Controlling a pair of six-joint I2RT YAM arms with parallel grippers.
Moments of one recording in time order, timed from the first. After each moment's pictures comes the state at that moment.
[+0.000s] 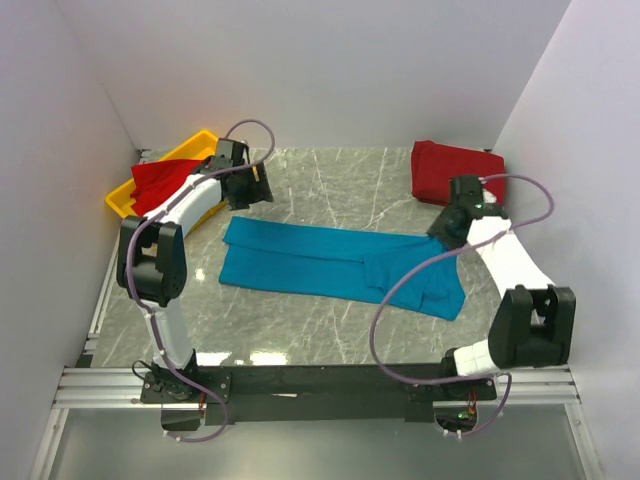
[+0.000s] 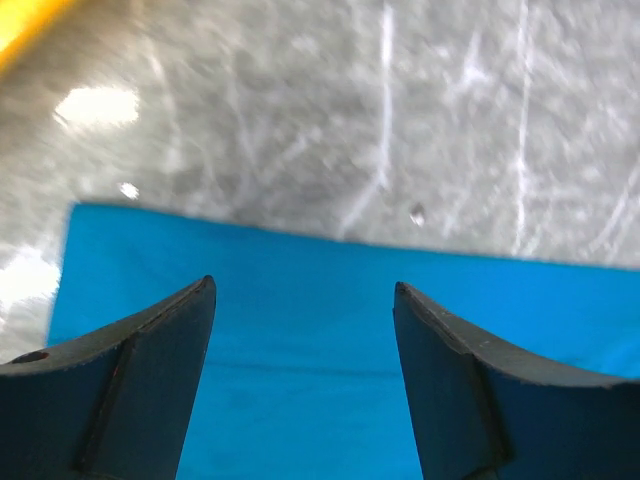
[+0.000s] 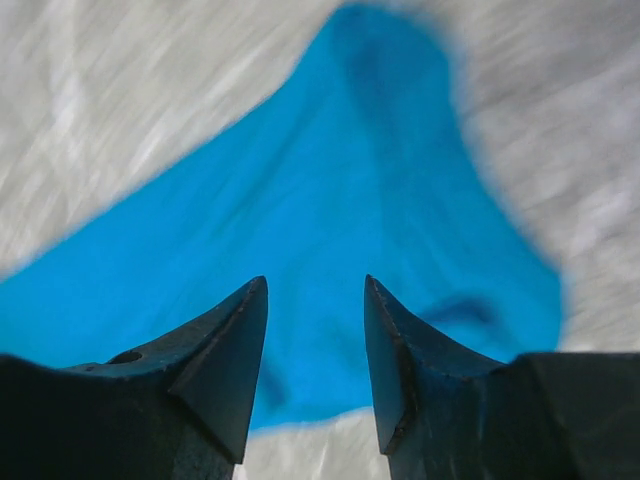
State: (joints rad) left arm -0.23 1.93 1.54 -0.49 0.10 -0.47; right arm -0.01 1.44 1.09 -0.72 0.17 0.66
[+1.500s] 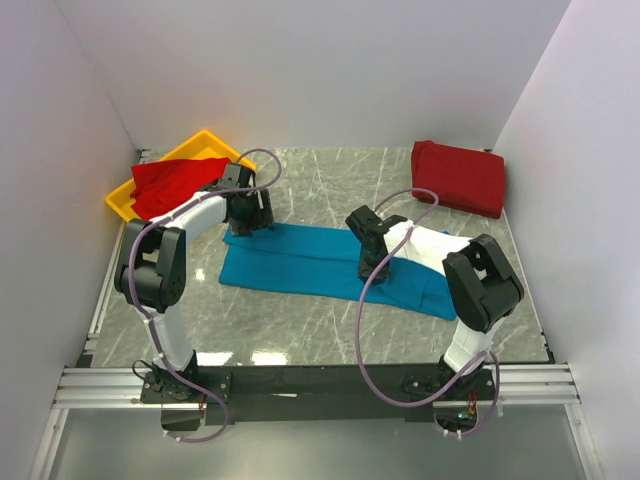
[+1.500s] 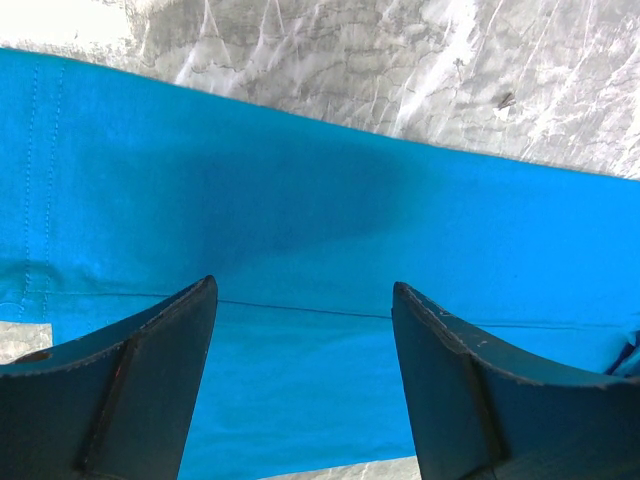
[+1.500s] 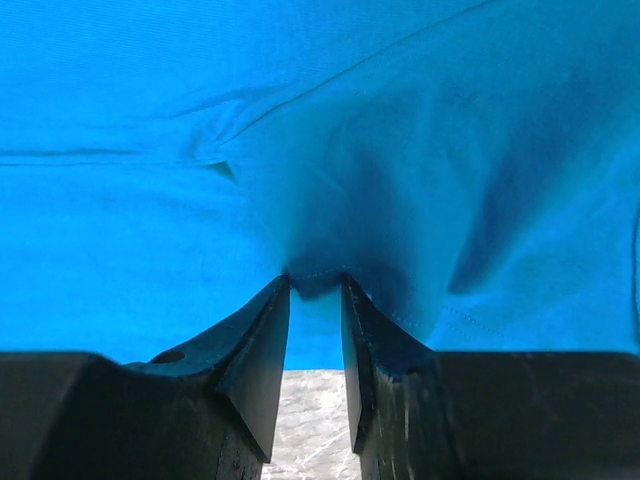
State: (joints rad) left arm -0.27 1.86 1.31 -0.47 0.12 -0.47; right arm 0.58 1.74 1.09 -0.71 0.17 0.74
